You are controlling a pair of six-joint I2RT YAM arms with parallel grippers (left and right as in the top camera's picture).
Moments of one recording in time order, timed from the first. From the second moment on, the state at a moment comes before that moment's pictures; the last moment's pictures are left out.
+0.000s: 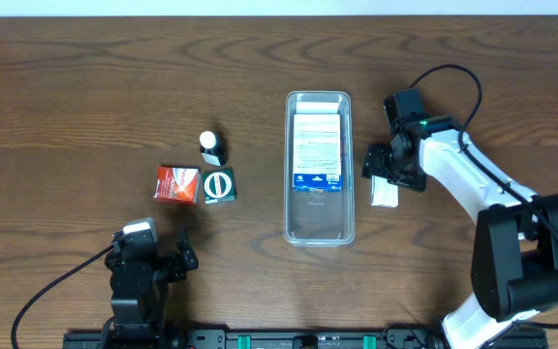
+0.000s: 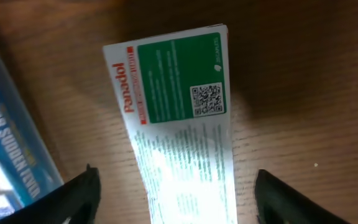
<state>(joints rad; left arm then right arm) -0.04 0.01 0.17 -0.67 -0.14 -0.19 0.23 1.81 1.16 -0.78 -0.02 0.52</state>
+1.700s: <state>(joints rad) -0.04 0.01 0.17 -0.67 -0.14 -0.19 0.54 1.67 1.10 -0.34 -0.05 0.53</state>
